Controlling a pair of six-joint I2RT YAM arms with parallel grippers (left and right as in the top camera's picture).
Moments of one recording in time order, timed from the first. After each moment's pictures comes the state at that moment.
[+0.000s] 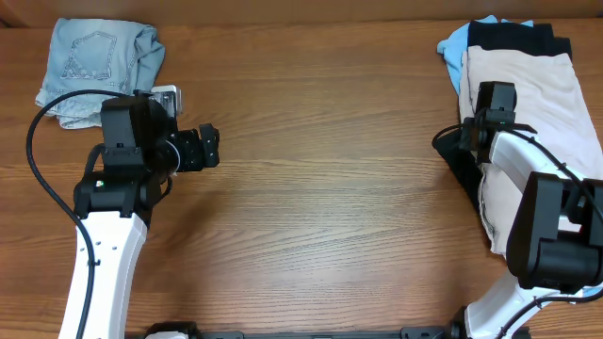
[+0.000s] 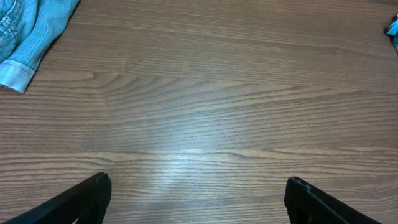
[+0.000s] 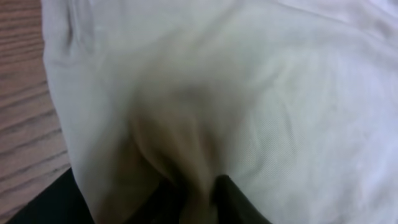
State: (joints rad) left arm 0.02 1.25 1.09 -0.66 0.20 -0.13; right arm -0.14 1.91 1.15 -0.30 0.36 0.04
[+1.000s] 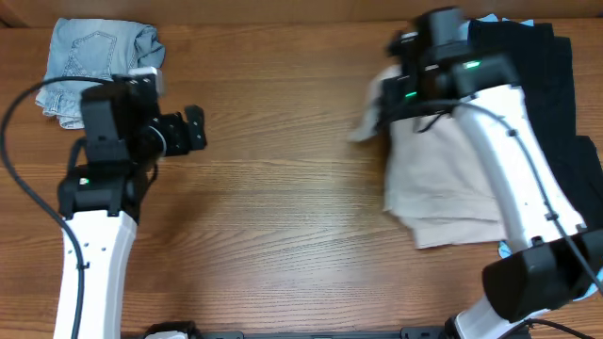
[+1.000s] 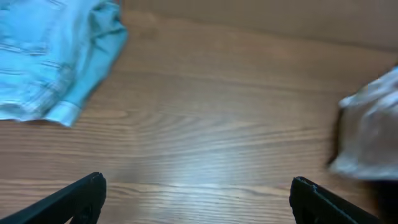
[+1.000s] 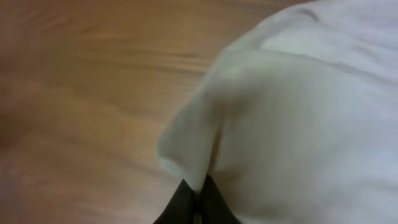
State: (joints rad) left arm 0.07 1.25 1.19 -0.64 0.15 -0.13; right arm 0.30 1.79 1.80 -1.14 -0.16 0.04
